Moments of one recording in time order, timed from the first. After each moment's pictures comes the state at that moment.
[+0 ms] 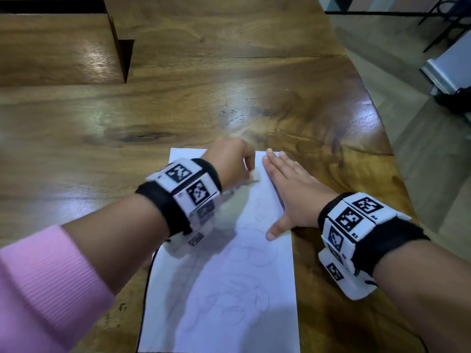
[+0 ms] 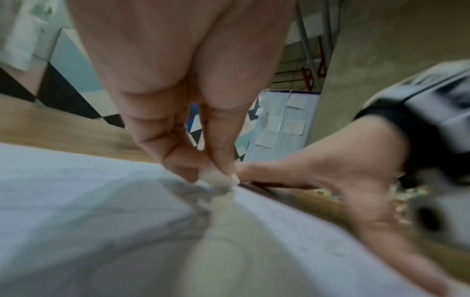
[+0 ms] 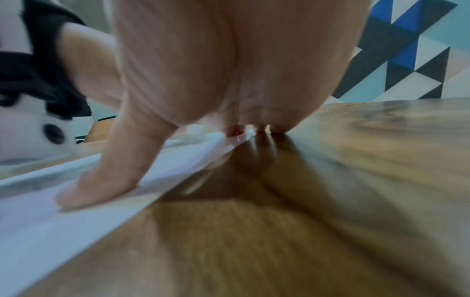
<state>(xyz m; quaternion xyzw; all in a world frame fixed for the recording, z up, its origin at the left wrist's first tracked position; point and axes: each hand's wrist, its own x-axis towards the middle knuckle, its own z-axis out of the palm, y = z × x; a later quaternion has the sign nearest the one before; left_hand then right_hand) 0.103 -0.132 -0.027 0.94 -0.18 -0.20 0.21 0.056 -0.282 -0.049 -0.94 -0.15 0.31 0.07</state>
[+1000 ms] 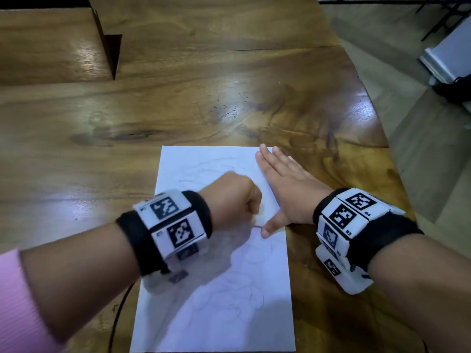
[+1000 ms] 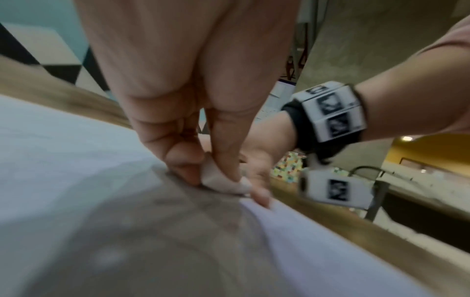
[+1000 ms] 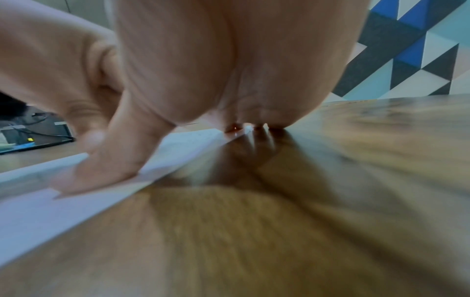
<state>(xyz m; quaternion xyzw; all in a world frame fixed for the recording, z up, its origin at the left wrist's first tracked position) 0.061 -0.136 -0.041 0.90 -0.29 -0.25 0.19 0.057 -0.286 -0.057 -0.93 -0.17 0.31 0.07</state>
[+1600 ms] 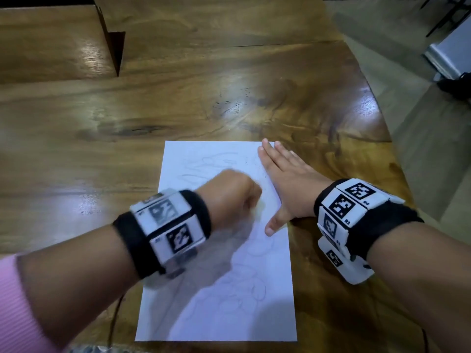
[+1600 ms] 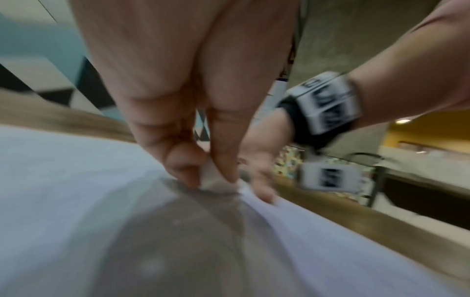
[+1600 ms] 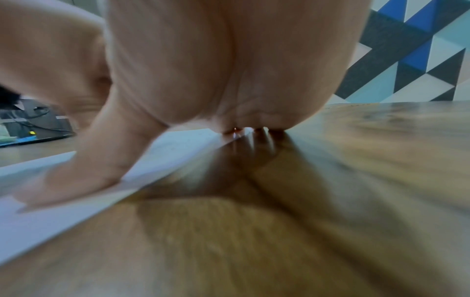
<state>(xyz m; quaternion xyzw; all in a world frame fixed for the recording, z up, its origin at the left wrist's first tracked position) 0.055 -0.128 -0.041 0.91 -0.29 -0.22 0.18 0.057 -0.285 -0.055 -0.93 -0.17 0.32 0.04</state>
